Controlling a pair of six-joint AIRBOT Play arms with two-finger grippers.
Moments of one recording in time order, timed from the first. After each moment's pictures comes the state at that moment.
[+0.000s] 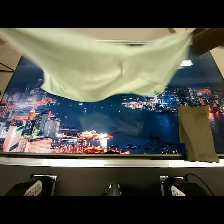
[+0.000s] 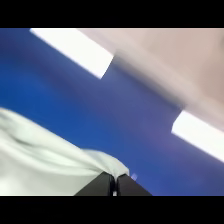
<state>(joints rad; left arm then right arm) 0.21 -0.97 1.86 0.93 -0.97 -1.40 0.07 -1.11 1.94 -1.38 1.14 1.08</state>
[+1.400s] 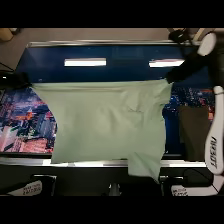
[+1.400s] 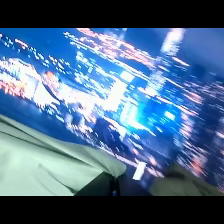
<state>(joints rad) 0.20 -1.36 1.52 1.33 -1.26 -1.50 0.07 -1.60 1.88 -1.59 1.44 1.18</state>
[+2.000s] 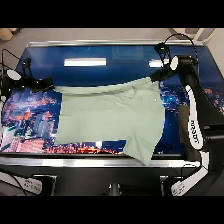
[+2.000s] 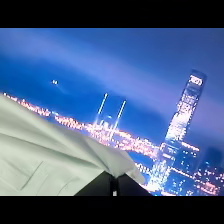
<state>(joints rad) 0.17 -1.71 1.56 1.11 -1.01 -1.45 0.07 -1.82 1.86 -1.56 1.03 1.19</state>
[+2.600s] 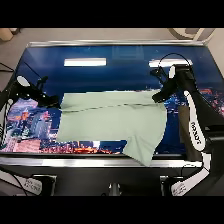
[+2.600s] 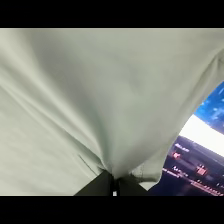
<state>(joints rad) 0.14 -1.73 1.46 1.19 -1.33 -1.38 0.06 -1.80 1.69 -1.58 1.38 1.11</state>
